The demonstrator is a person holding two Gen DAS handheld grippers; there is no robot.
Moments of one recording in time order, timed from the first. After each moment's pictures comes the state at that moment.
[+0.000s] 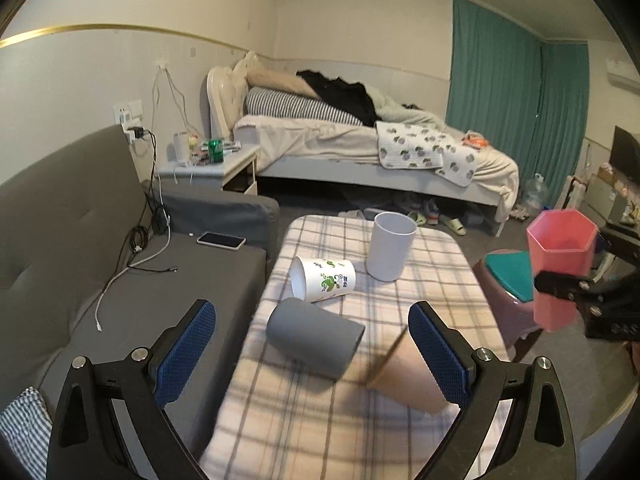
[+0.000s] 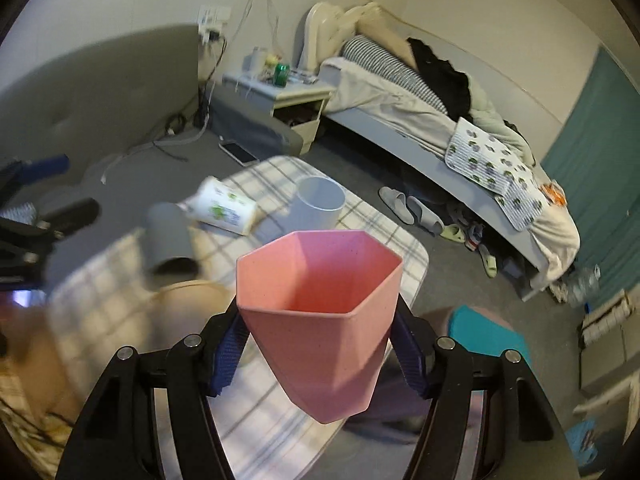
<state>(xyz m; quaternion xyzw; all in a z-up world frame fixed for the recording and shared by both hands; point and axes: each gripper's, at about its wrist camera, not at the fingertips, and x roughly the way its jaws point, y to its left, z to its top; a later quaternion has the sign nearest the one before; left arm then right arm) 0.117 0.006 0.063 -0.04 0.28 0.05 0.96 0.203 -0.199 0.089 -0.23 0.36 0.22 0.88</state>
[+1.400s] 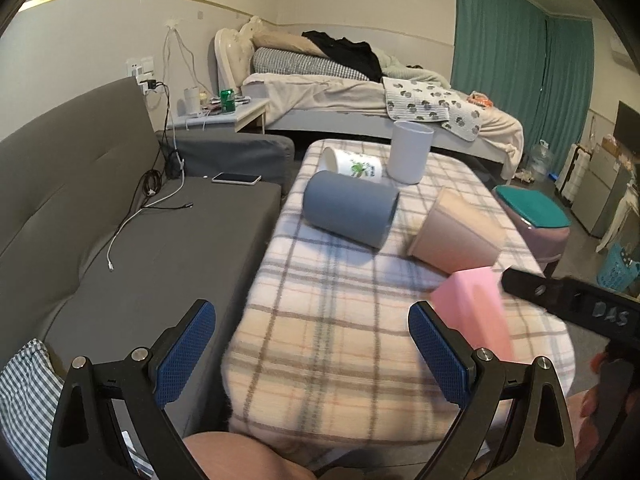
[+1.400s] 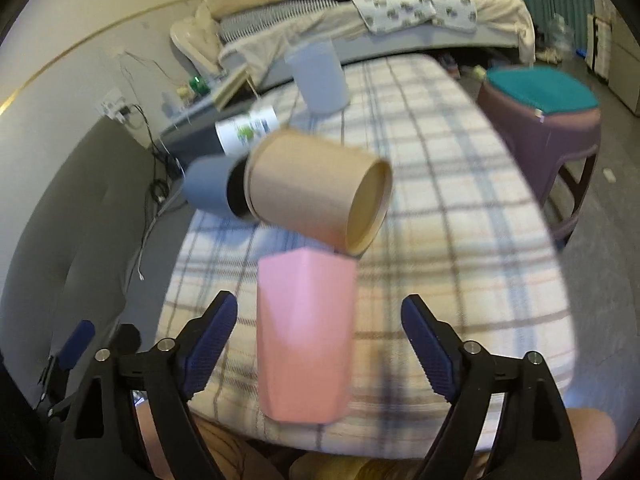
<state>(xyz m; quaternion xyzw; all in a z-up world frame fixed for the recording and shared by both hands) 0.044 0.021 -0.028 -0.04 0.35 0.06 0.94 0.105 -0.179 -0.035 0.14 0.45 0.11 0.87</state>
